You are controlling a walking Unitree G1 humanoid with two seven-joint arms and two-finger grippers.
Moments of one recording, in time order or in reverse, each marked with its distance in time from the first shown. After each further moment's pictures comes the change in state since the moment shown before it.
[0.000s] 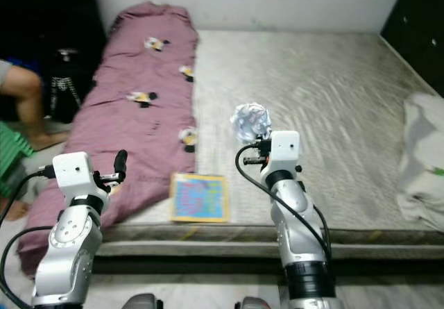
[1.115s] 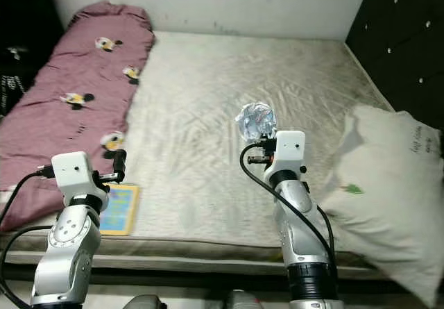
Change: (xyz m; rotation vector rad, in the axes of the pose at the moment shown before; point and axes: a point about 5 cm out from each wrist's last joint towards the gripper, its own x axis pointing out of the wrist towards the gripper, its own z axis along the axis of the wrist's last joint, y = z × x) left arm 0.000 0.001 -0.001 -0.001 0.006 0.001; right arm -0.002 -0.007 0.005 0.008 -0.015 -0.042
